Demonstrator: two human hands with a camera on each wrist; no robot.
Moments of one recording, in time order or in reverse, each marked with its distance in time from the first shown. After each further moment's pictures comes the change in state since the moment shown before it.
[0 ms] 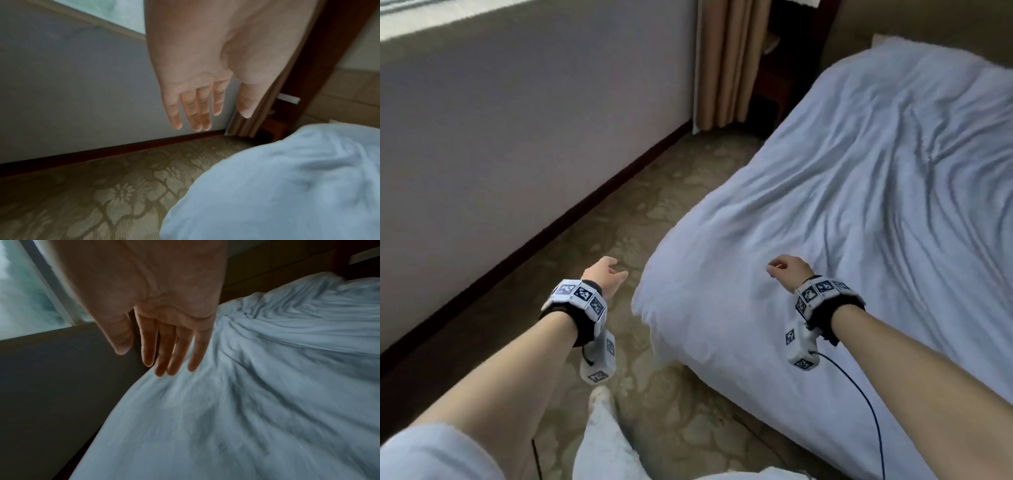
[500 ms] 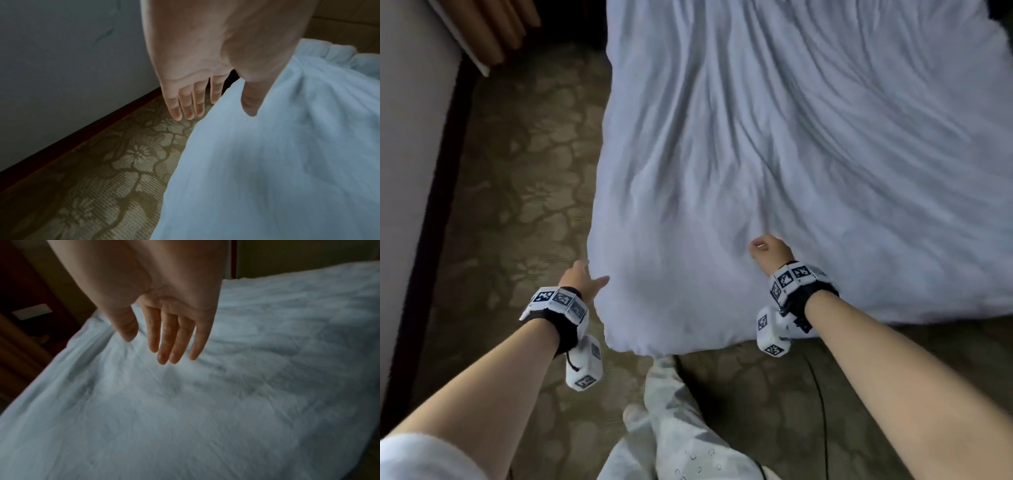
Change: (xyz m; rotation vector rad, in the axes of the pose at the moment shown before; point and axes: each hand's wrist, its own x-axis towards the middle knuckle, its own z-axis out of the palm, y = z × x) left_hand 0.243 0.076 0.054 0.442 -0.456 0.265; right_hand 0.053 0.004 0.080 0.375 0.313 0.675
